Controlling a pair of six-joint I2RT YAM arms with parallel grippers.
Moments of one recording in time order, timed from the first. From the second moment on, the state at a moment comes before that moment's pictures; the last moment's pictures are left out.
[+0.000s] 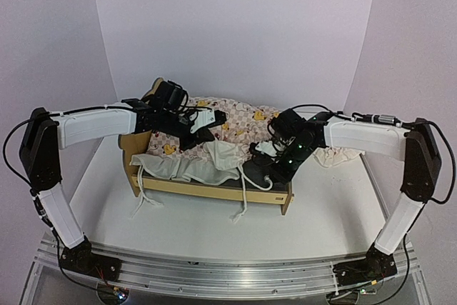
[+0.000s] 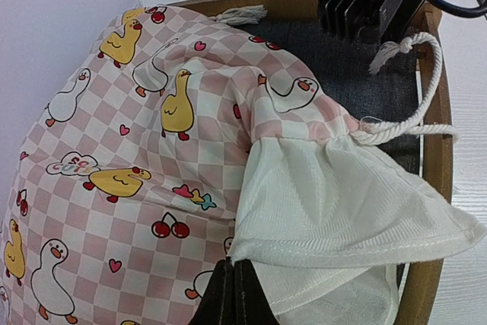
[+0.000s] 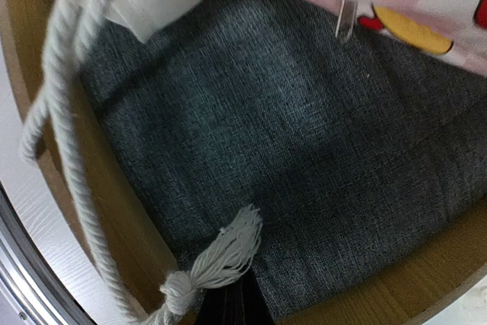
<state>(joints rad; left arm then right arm) -0.69 1.75 1.39 -0.33 0.36 0.75 0.72 1.73 1.31 -0.80 -0.14 -0.26</state>
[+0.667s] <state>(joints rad) -0.68 1.73 1.35 -0.33 0.39 0.76 0.74 1.80 1.47 -1.13 -0.26 -0.24</state>
